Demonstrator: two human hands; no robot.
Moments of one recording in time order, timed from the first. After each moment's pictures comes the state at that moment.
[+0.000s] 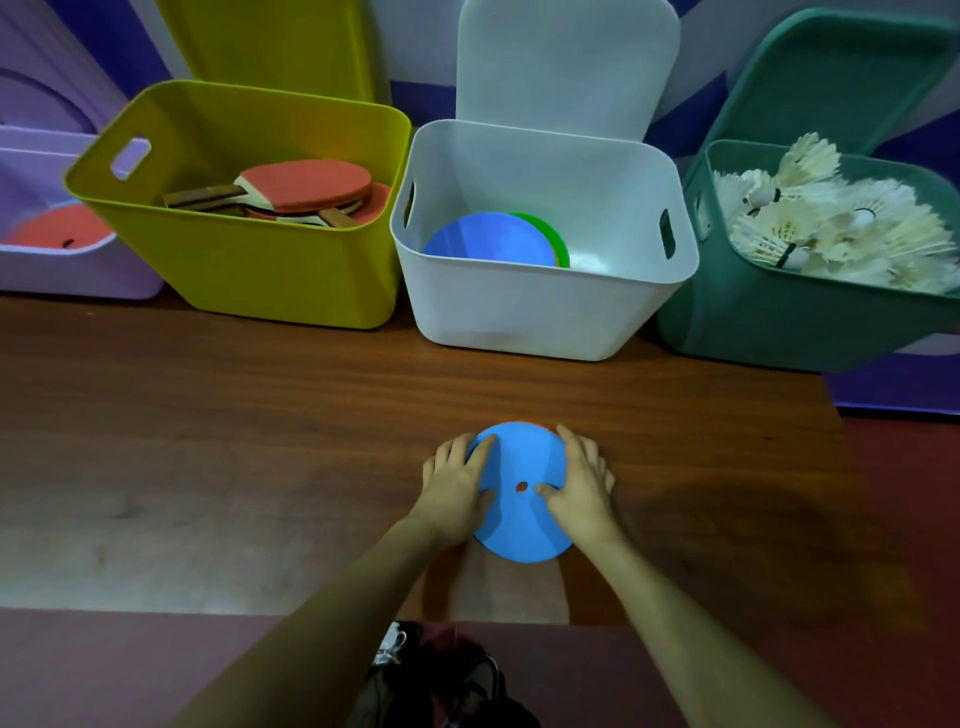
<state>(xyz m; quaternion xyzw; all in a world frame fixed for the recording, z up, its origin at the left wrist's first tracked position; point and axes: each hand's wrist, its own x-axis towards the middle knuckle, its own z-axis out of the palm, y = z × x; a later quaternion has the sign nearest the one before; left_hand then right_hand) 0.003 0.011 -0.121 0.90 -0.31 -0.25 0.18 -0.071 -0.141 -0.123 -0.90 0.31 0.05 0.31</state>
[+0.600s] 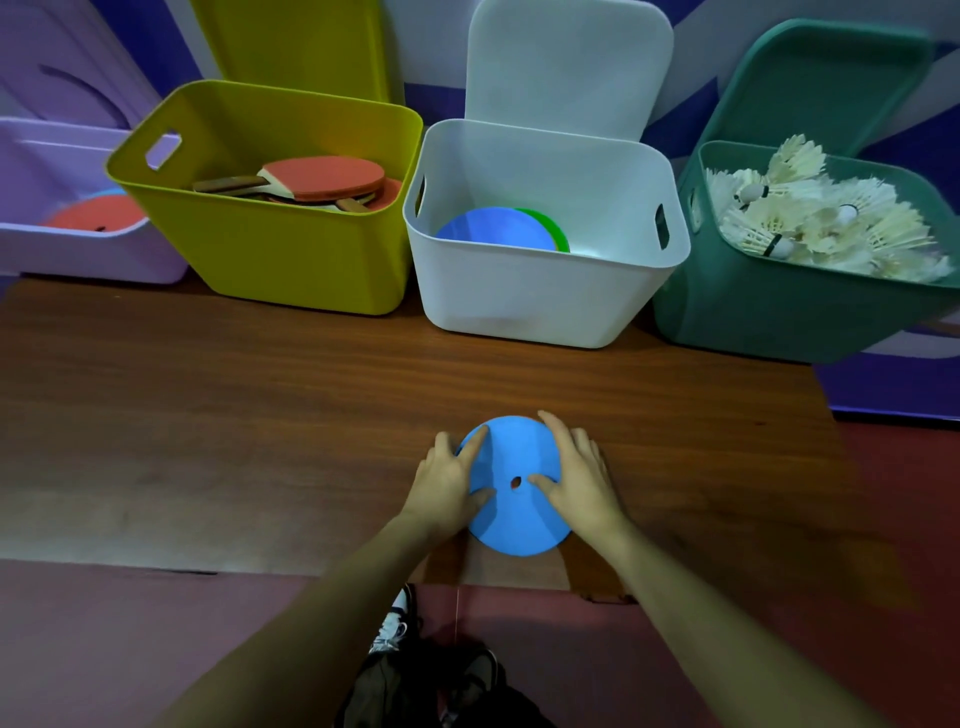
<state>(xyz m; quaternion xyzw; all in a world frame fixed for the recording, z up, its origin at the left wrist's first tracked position) -0.020 0.032 -0.120 0.90 -0.28 -0.22 0.23 -0.094 -0.135 -0.108 -0.93 0.21 0.04 0.29</state>
